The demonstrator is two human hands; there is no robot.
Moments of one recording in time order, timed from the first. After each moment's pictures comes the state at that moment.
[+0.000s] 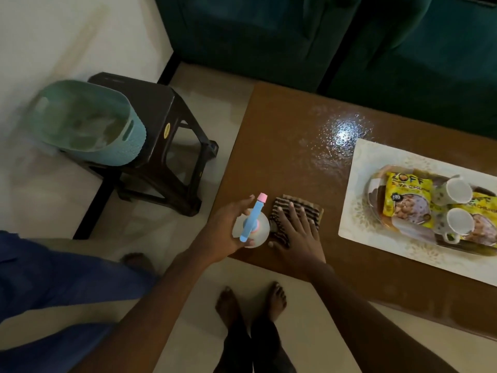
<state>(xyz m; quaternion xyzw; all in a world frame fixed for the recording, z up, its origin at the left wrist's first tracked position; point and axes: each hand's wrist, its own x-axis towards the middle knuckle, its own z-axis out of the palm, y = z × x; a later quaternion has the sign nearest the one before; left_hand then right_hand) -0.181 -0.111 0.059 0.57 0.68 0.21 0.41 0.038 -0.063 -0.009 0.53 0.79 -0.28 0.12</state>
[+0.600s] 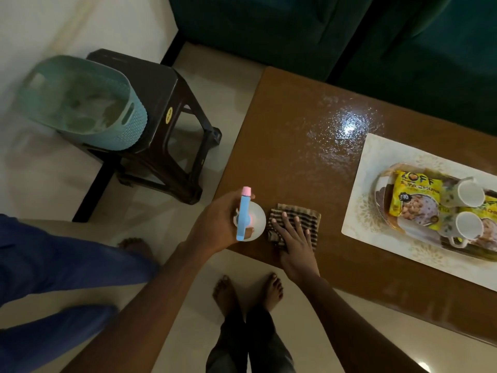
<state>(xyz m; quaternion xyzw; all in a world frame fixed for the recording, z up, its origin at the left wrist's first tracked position) -0.183 -0.108 0.067 0.53 0.72 0.21 0.40 0.038 -0.091 -0.018 0.53 0.75 -0.39 0.07</state>
